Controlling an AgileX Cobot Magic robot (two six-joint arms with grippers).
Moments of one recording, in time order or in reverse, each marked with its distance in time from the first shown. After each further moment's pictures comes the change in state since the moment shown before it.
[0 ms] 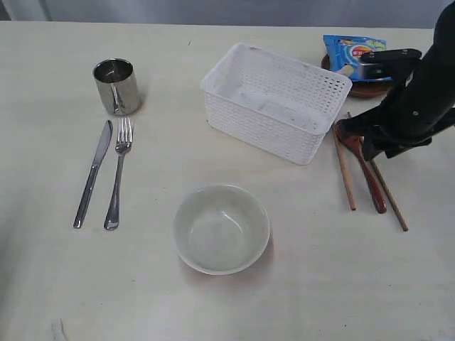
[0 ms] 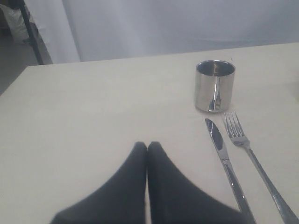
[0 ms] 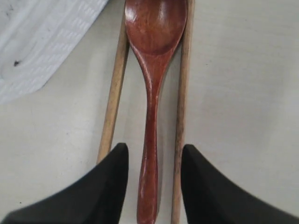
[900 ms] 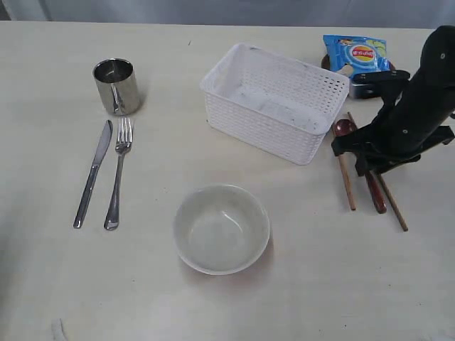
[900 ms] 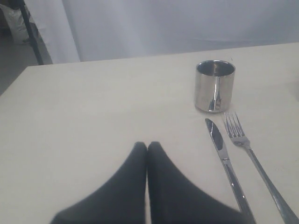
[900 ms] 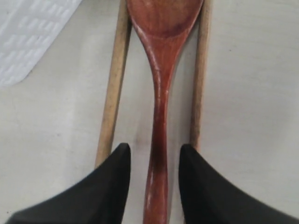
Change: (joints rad) left arm 0.000 0.000 0.000 0.000 0.000 0.000; right arm 0.000 0.070 0.031 0.048 -0.060 -0.045
